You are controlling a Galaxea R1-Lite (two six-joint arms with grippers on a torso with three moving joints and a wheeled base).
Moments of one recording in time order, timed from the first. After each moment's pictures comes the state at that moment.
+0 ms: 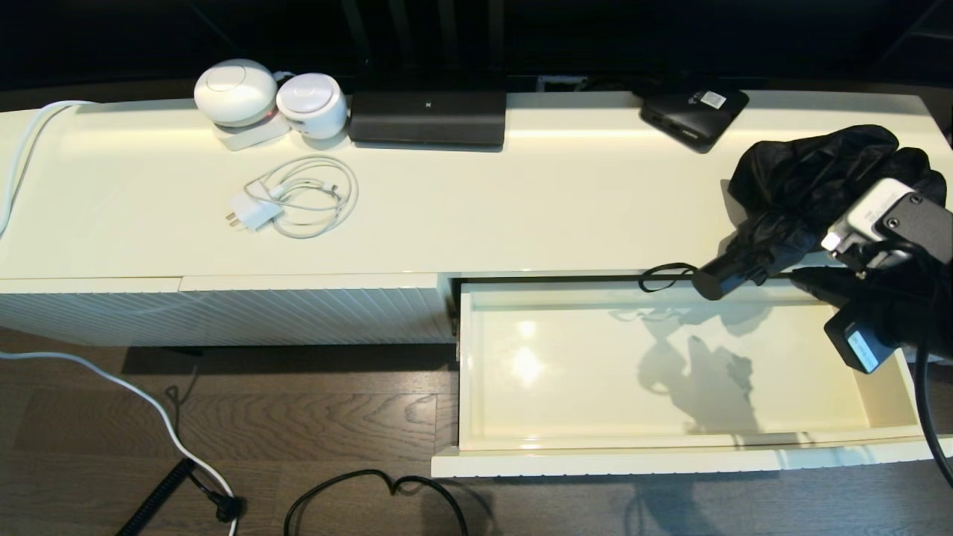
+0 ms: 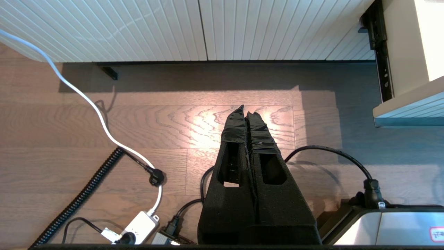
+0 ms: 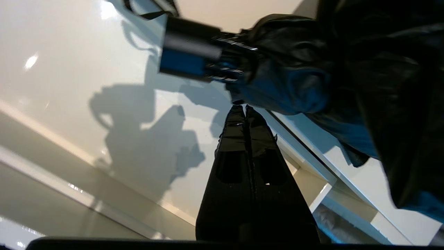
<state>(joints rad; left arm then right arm) 0.00 0.00 0.00 -0.01 0.00 -0.01 0.27 1.28 -0.83 -0.16 -0.15 -0.62</state>
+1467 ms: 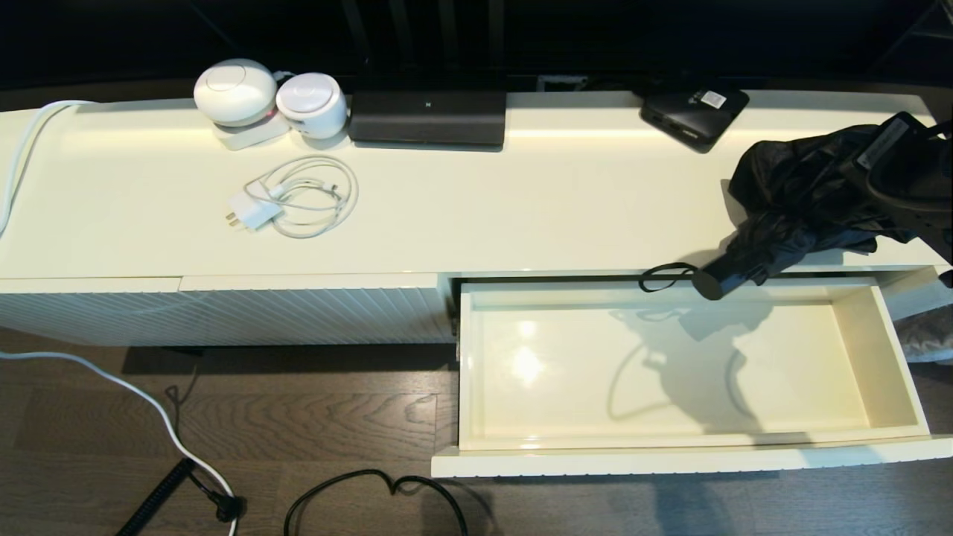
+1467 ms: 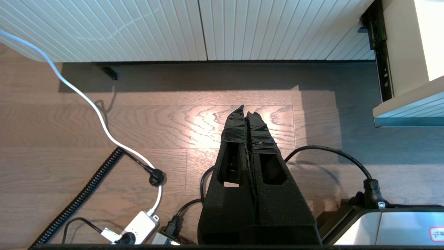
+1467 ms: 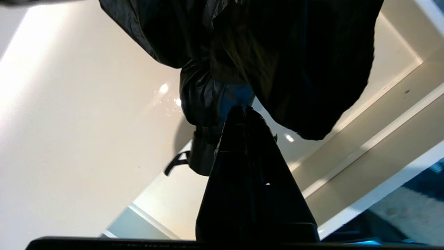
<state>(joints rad) 0.00 0.00 0.00 -0.01 0.00 -0.01 0.41 1.57 -1.78 0.91 -0.57 1.14</state>
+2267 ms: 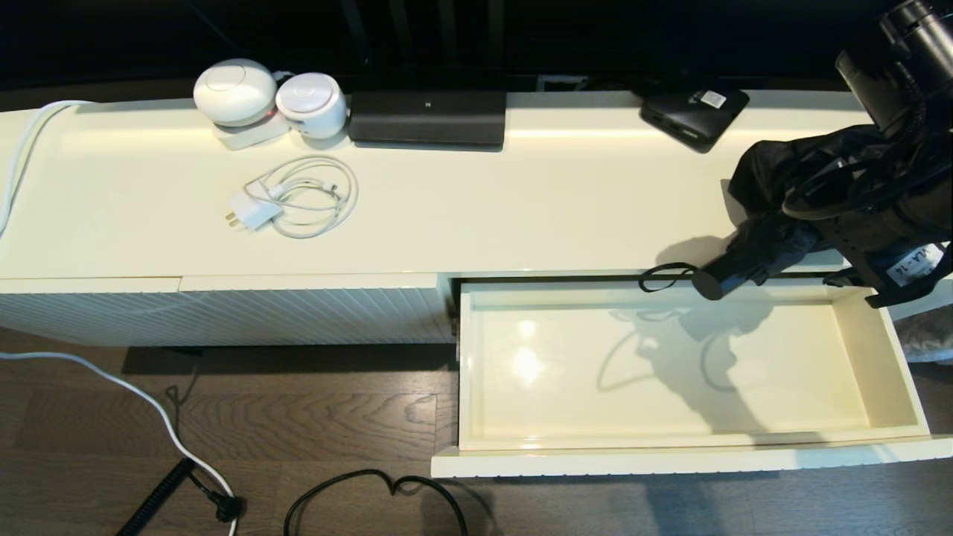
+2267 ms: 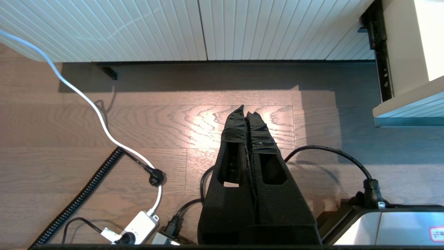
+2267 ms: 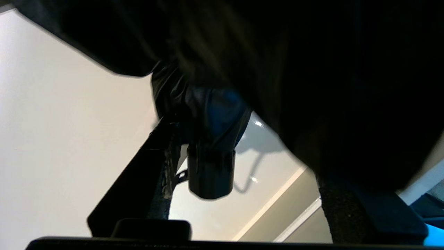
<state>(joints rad) 0.00 0.00 0.00 -0.01 0.00 -0.01 0.38 1.67 -1.75 0.88 -0.53 1.32</state>
